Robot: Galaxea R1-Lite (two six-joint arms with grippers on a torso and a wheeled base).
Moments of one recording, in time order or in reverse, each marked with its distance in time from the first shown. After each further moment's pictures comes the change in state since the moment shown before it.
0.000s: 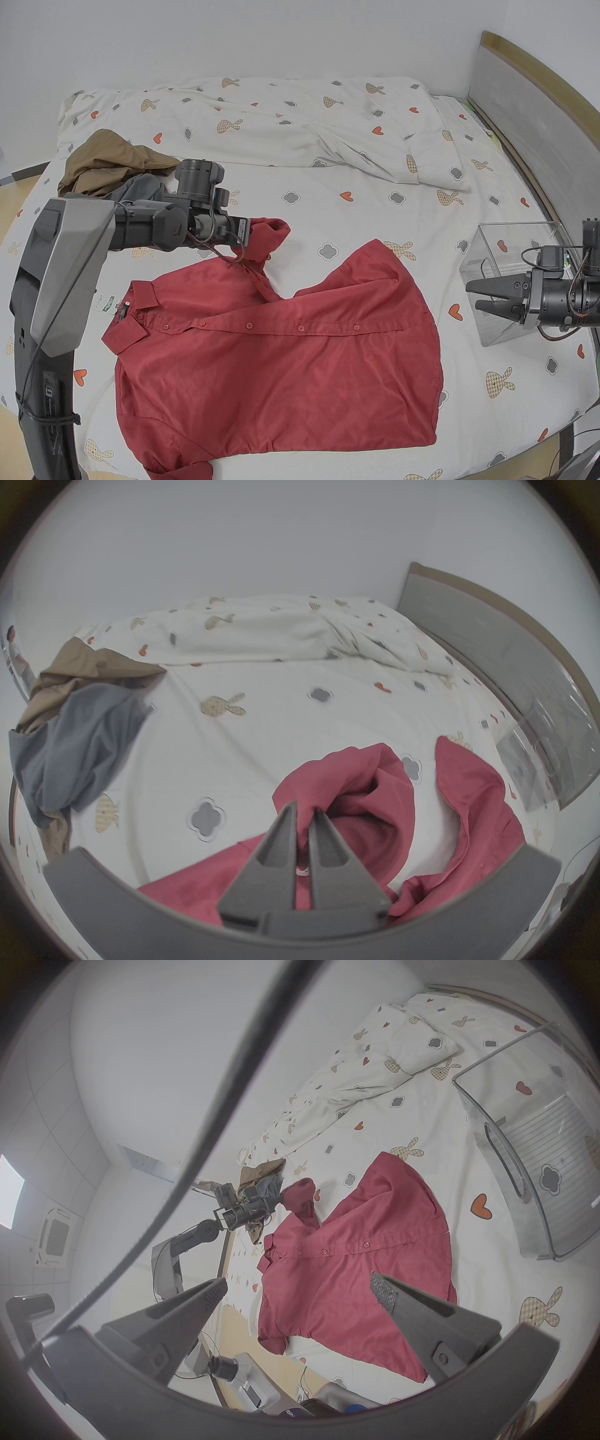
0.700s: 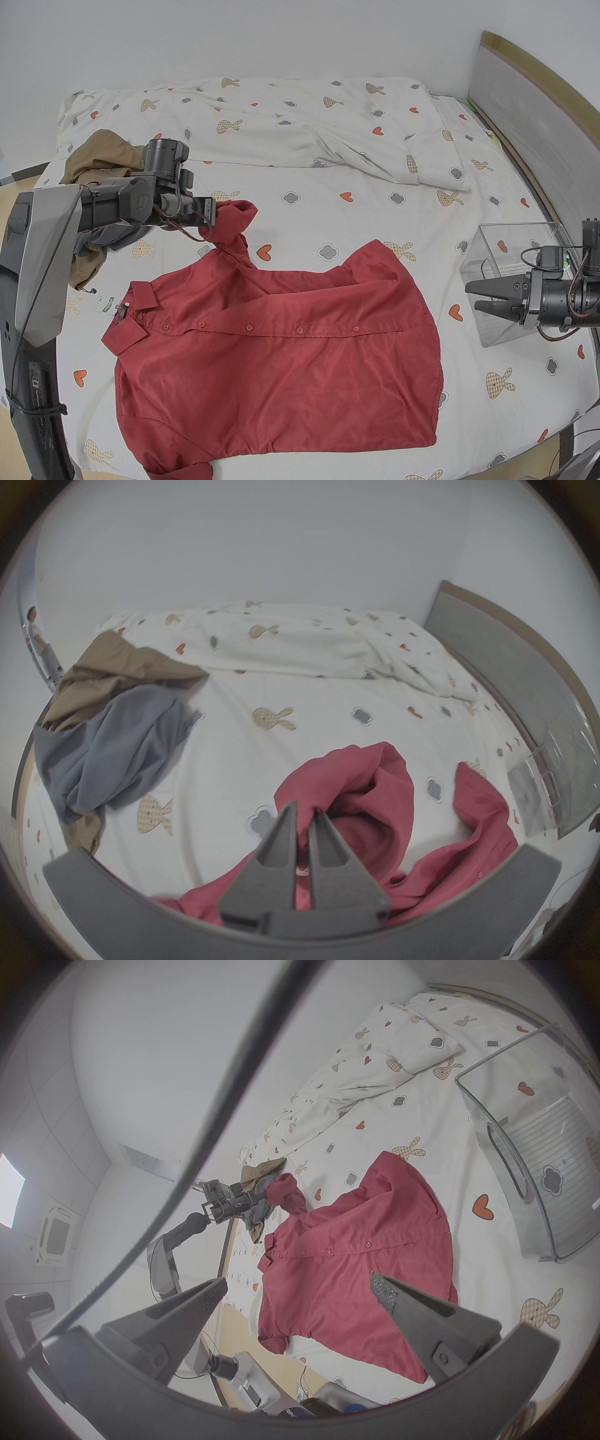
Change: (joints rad) left arm 0.115 -0.047 -0.091 0.152 0.000 -0.049; right arm 0.005 0.000 0.000 0.001 0.000 -0.003
